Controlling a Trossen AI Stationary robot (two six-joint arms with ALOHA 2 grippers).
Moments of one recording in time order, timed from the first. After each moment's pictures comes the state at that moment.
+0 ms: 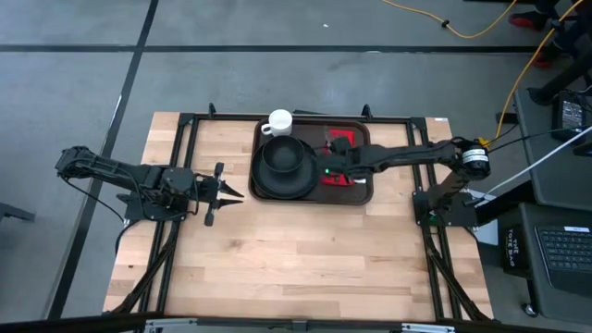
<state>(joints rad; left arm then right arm) -0.18 0.55 0.36 -0.13 -0.16 0.07 -0.10 1.67 1.21 -0.80 0.63 0.99</state>
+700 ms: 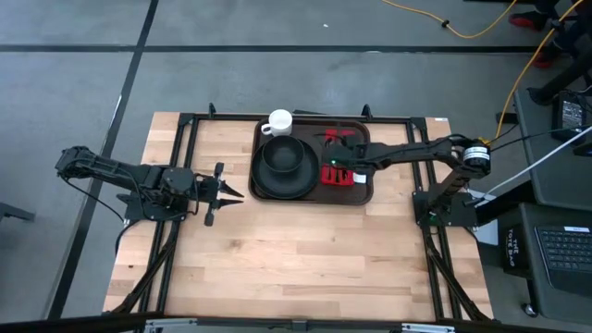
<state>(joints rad) -0.18 0.55 0.36 -0.13 -0.16 0.07 -0.25 1.65 0.99 -0.53 0.55 1.17</state>
